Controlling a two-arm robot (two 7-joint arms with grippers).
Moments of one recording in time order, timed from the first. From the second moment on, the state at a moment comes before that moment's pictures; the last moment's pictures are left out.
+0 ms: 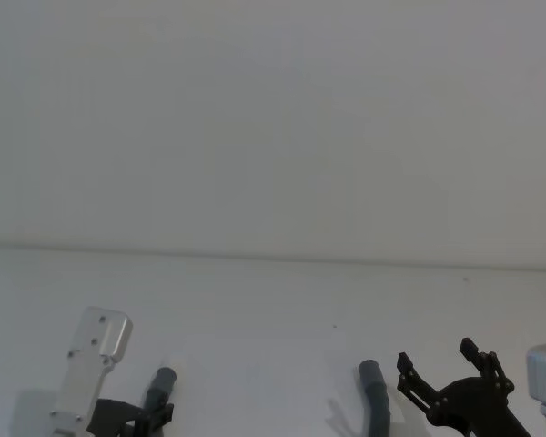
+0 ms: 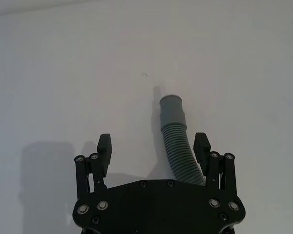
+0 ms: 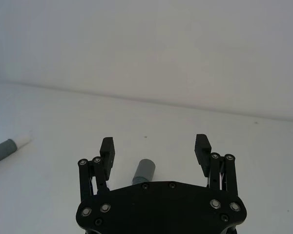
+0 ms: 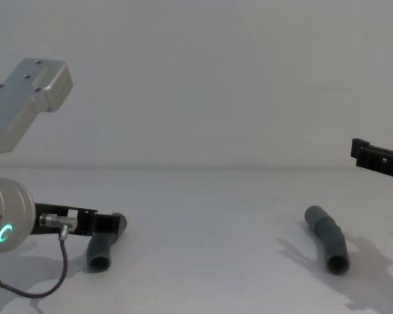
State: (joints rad) left arm -0.14 0.22 0.31 -1.80 -0.25 0.67 0.20; right arm -0.01 0.34 -0.23 -1.77 0.29 0.03 0.07
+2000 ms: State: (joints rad) left arm -0.26 0.20 0.34 -1.57 -0.25 0.62 0.05; right arm -0.01 0.34 -0.23 -1.77 0.29 0.03 0.07
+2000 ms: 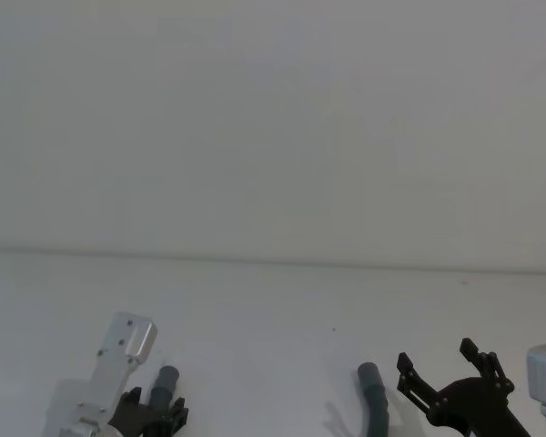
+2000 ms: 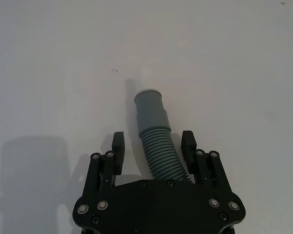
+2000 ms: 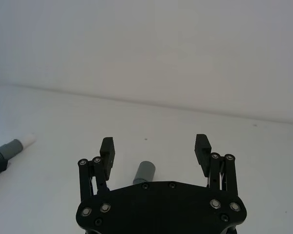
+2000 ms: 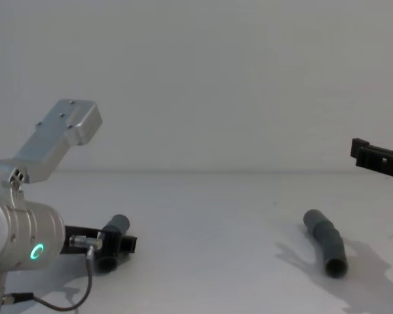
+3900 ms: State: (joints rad) left arm -0.26 0.20 0.34 -1.56 -0.24 0.62 0.04; right arm -0.01 0.34 -0.23 -1.77 0.29 0.03 0.07
